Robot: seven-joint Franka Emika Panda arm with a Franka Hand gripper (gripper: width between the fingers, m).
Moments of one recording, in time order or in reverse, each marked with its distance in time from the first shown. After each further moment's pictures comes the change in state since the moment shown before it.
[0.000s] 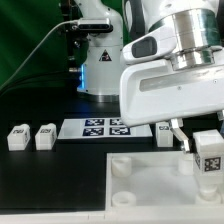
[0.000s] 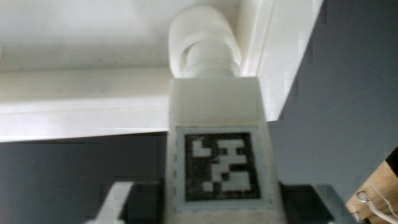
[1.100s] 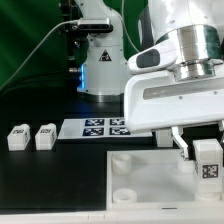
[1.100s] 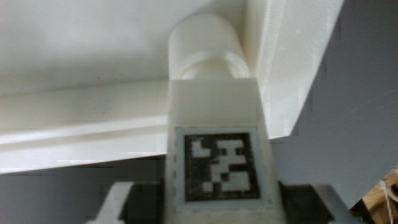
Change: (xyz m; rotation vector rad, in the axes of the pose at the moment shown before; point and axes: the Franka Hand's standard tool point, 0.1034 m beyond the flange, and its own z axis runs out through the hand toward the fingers) arm -0.018 -0.003 0.008 -0.066 0.117 0.067
